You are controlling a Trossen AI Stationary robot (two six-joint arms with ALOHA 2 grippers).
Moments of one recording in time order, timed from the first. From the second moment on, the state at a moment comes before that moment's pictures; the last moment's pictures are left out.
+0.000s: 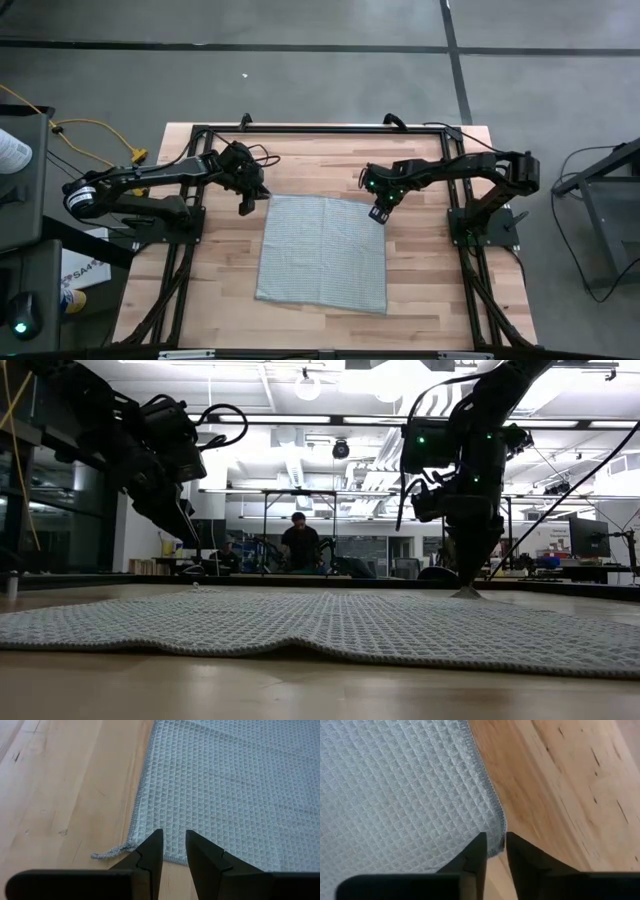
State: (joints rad) left arm 0.55 1.09 0.51 -0.29 0.39 0.24; right arm -0.27 1.58 0.85 -0.63 -0.05 0.31
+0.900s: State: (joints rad) left arm 0.55 1.09 0.51 -0.29 0.39 0.23; right arm -0.26 1.58 0.78 -0.53 -0.03 0.32
